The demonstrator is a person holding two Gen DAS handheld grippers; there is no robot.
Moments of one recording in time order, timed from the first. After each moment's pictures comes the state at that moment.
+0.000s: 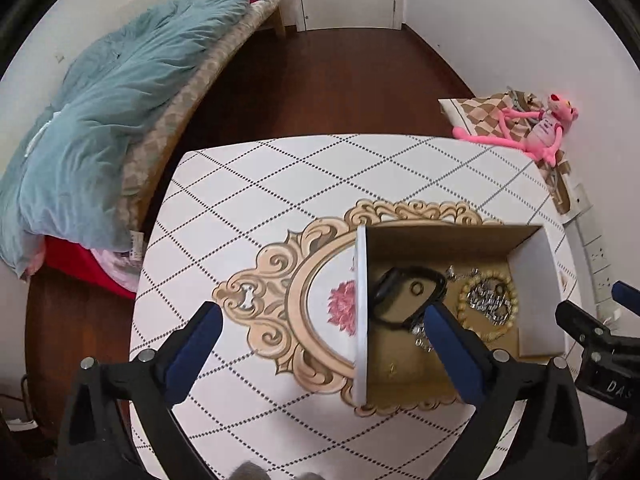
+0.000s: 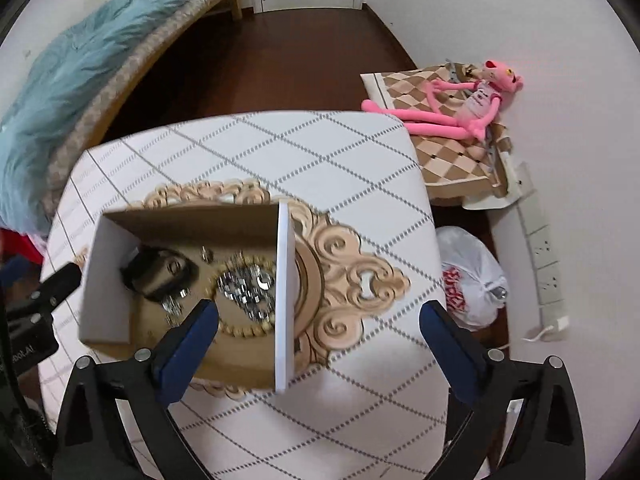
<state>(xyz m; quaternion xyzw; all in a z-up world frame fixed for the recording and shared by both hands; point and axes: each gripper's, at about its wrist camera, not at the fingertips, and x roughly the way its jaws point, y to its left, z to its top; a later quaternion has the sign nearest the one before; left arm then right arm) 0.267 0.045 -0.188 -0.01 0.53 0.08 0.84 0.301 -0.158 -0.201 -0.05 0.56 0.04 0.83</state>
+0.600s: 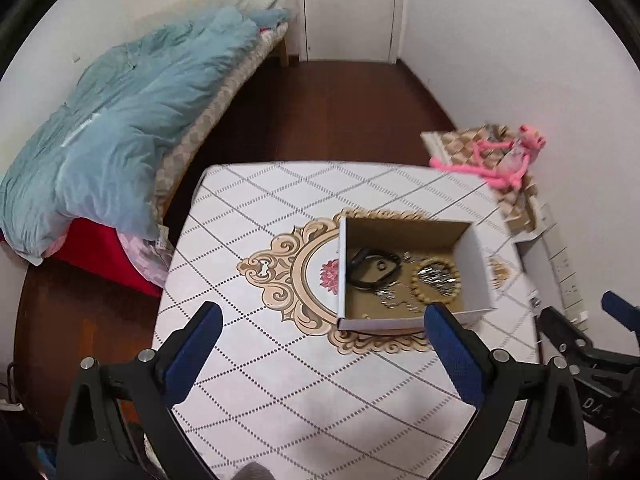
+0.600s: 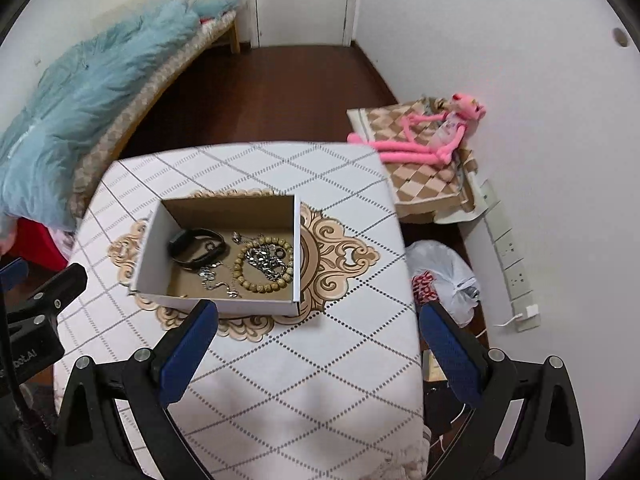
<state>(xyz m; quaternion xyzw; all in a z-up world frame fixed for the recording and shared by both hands) 0.178 0.035 -0.101 -0.04 0.47 0.07 0.88 0.199 -0.160 -0.115 -0.05 0.49 0.03 0.87</state>
